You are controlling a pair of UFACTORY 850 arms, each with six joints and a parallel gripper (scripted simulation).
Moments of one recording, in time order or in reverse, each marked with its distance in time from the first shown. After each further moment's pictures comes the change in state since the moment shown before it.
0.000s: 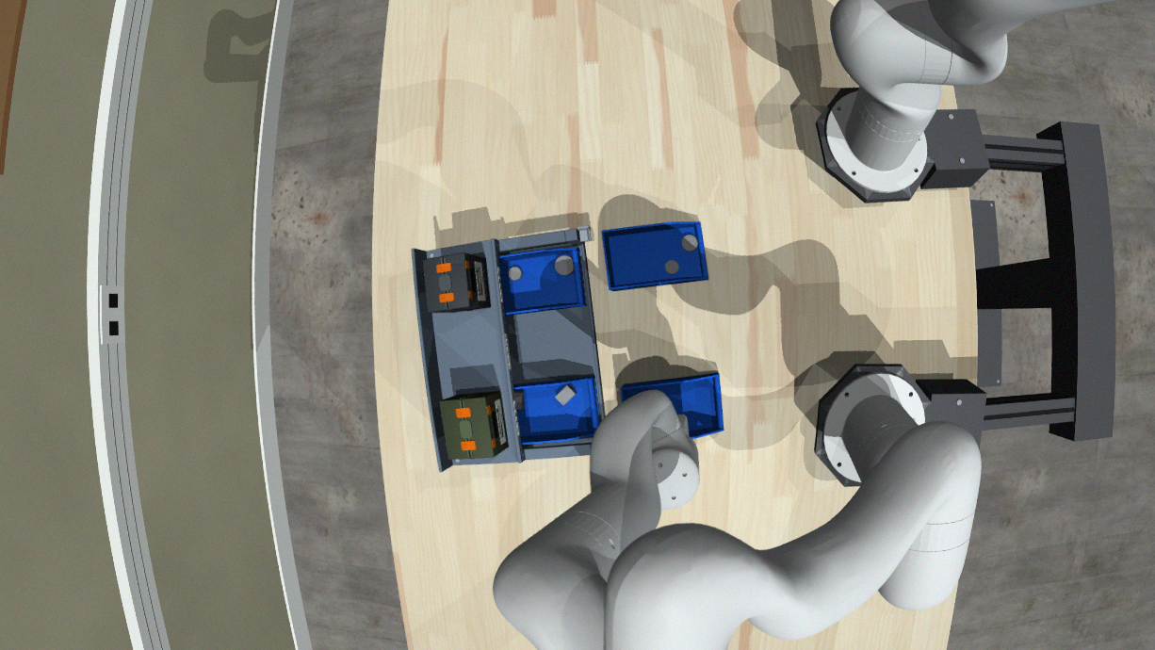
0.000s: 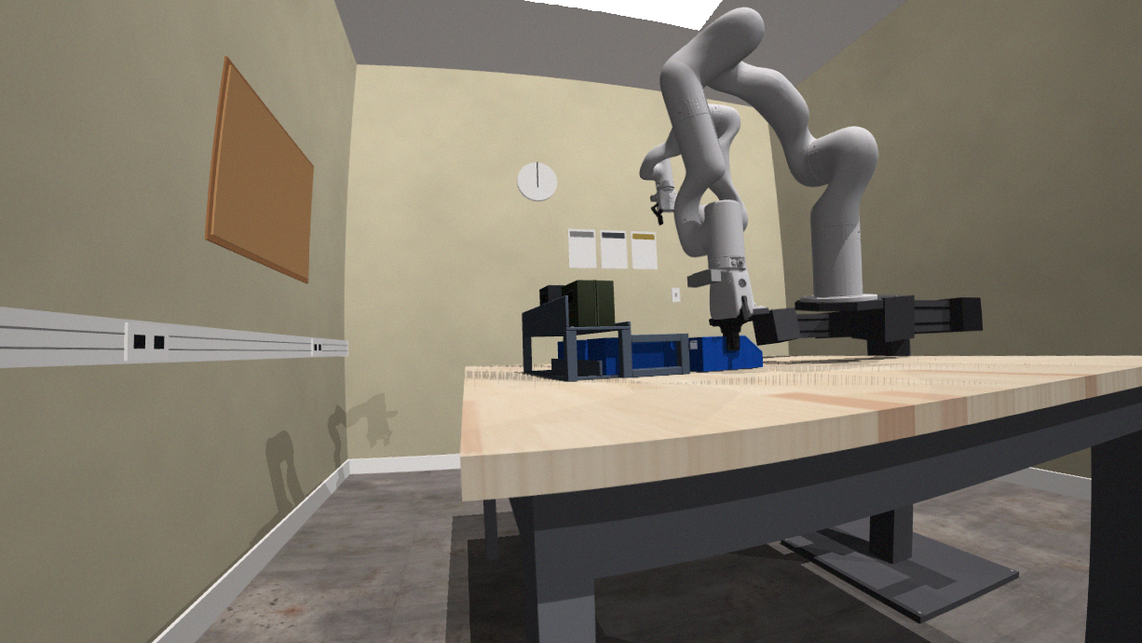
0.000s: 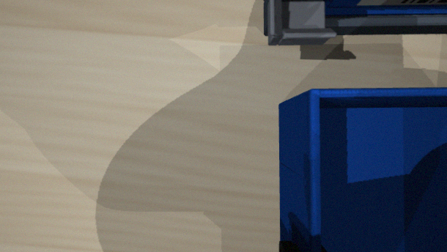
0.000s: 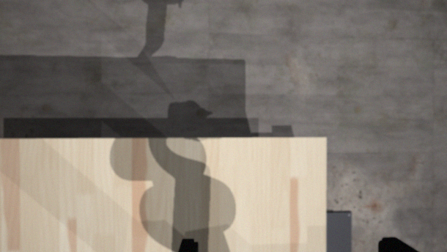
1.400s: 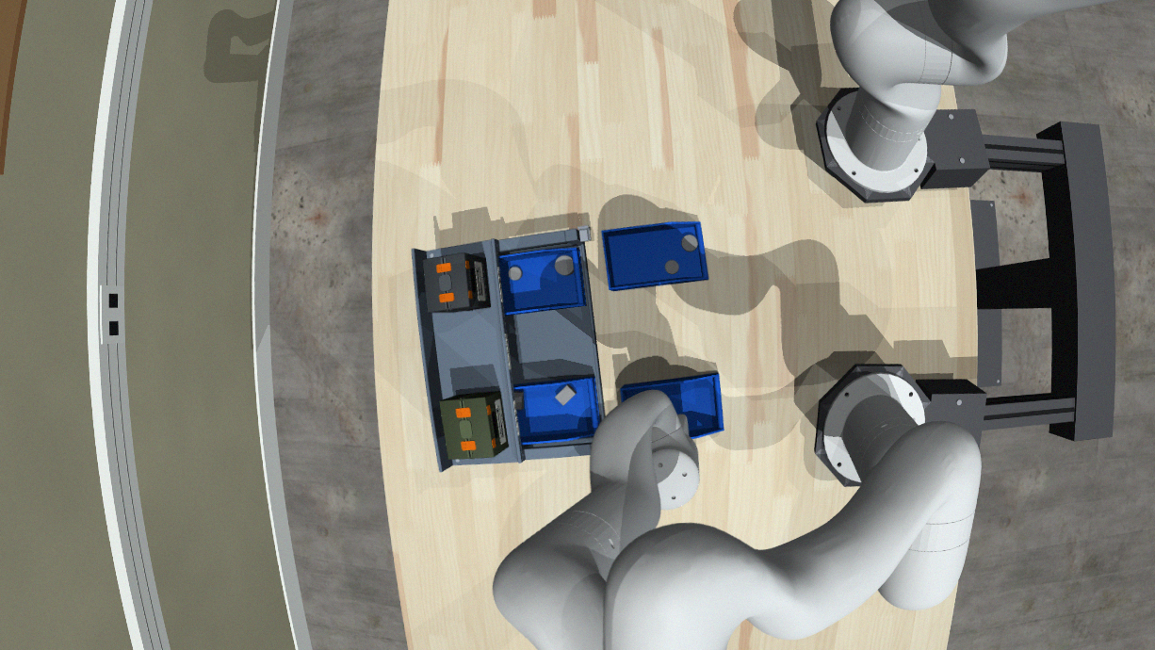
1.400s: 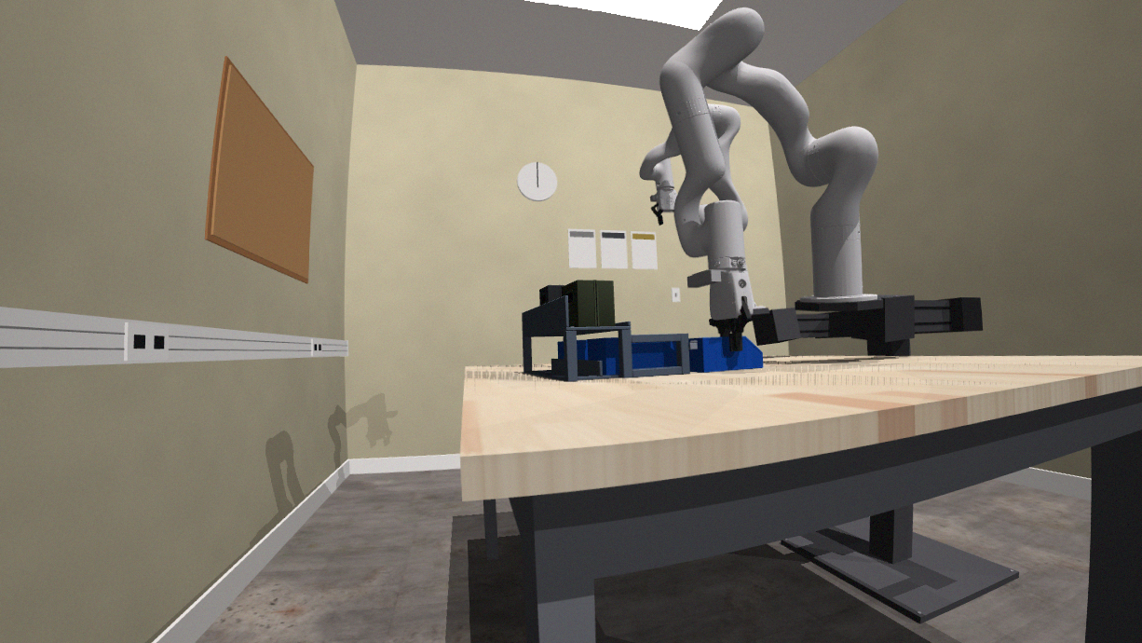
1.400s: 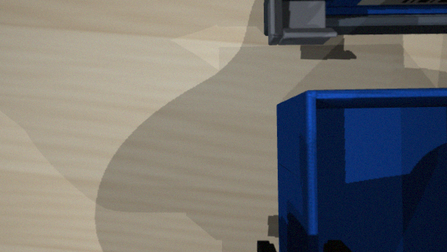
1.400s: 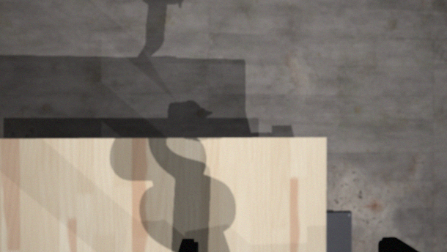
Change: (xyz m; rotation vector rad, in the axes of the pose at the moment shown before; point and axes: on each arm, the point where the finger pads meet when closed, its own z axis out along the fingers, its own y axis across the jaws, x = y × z) left arm 0.000 0.000 0.001 0.000 0.000 0.000; right arm 0.000 0.000 0.000 0.000 0.000 0.000
